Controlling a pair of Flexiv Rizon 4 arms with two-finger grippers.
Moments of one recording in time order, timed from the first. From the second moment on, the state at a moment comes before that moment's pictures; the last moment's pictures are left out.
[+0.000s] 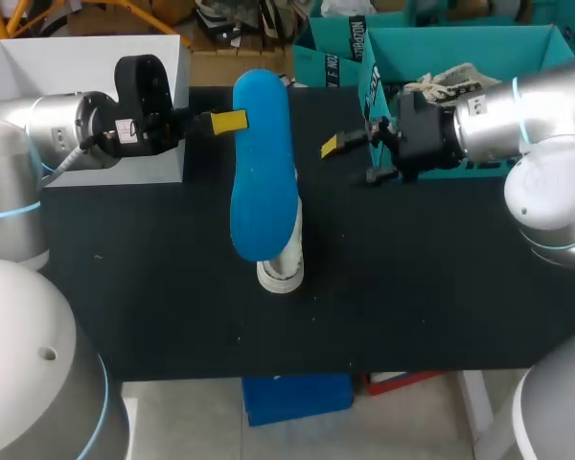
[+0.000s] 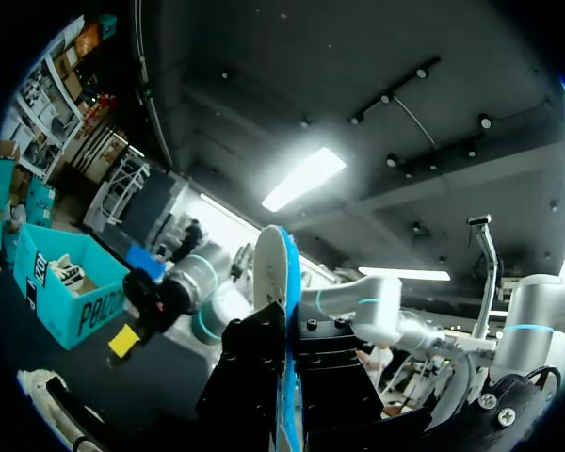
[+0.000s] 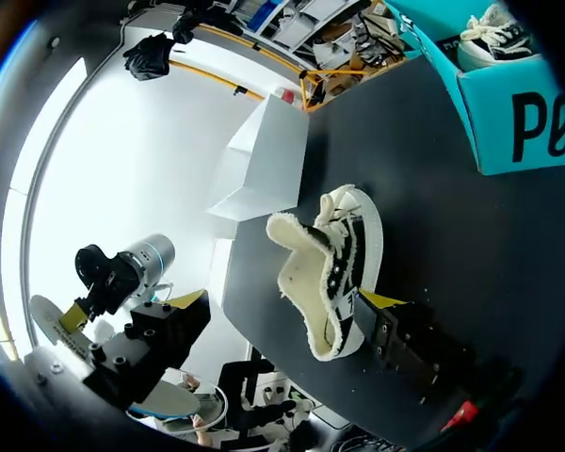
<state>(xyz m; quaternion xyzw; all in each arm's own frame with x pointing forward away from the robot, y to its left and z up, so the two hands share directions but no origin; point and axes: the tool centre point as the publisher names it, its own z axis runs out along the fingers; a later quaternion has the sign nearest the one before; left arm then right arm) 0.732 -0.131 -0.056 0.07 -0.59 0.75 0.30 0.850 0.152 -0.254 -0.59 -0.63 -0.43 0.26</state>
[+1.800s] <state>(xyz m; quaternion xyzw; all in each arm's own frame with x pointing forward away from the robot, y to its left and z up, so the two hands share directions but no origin) 0.728 -0.138 -0.075 -0.07 -0.66 0.74 0.11 0.842 0.145 -0.253 -0.55 -0.56 -0.54 0.31</state>
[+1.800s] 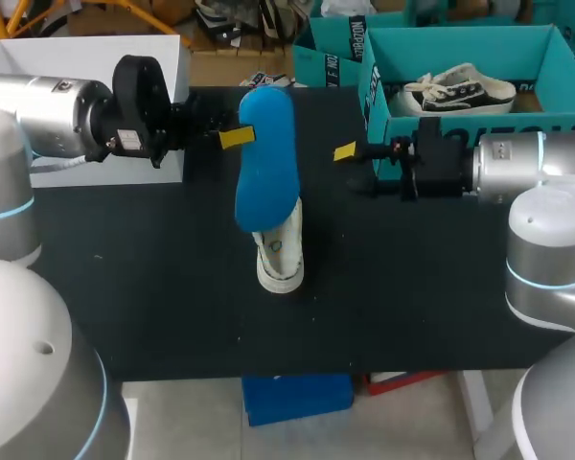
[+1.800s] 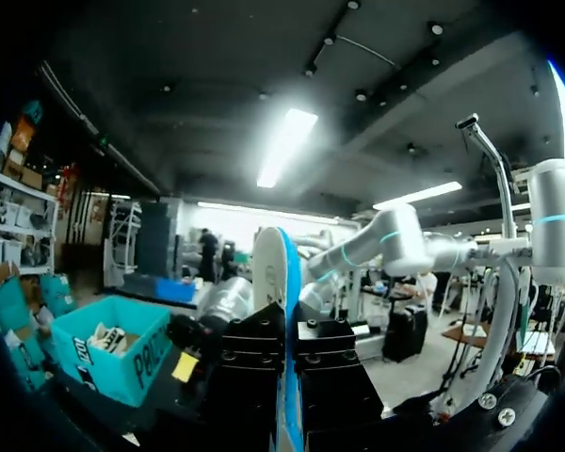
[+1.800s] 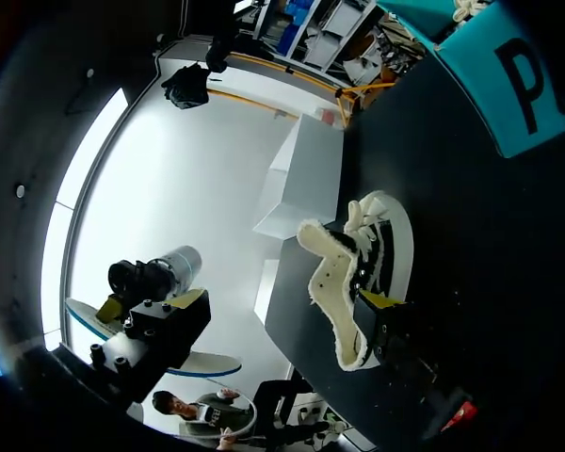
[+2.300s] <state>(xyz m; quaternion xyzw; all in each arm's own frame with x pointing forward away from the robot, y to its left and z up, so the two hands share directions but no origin) 0.742 -0.146 -0.133 -0.23 -0.67 0.70 -0.07 0.842 0.145 -0.252 -0.55 -0.56 -0.53 0.31</state>
